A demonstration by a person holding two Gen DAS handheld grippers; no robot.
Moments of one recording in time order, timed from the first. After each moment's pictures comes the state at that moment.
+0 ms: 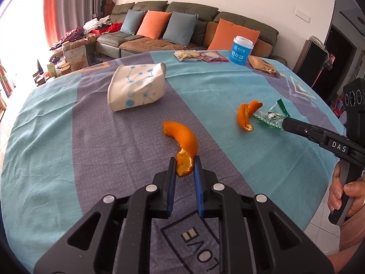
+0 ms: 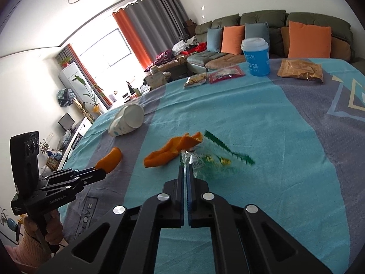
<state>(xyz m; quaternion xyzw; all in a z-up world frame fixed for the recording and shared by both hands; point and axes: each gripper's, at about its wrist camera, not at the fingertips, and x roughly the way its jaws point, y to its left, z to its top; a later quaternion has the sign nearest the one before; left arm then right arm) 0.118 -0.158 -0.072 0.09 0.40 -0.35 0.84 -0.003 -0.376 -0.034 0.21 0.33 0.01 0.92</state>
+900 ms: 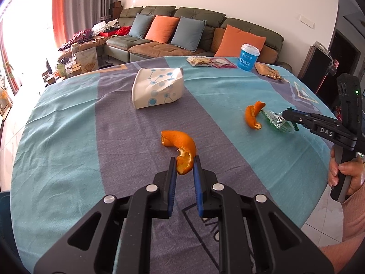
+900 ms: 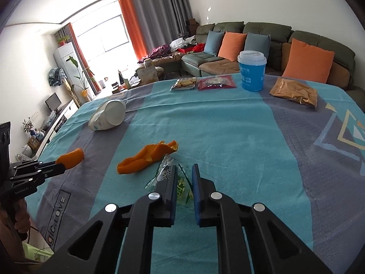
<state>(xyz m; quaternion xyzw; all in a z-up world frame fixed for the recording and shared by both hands) 0.108 -0.124 -0.061 0.09 0.39 -0.33 0.86 0.014 -0.391 -0.030 0.12 0.36 -0.02 0.93</state>
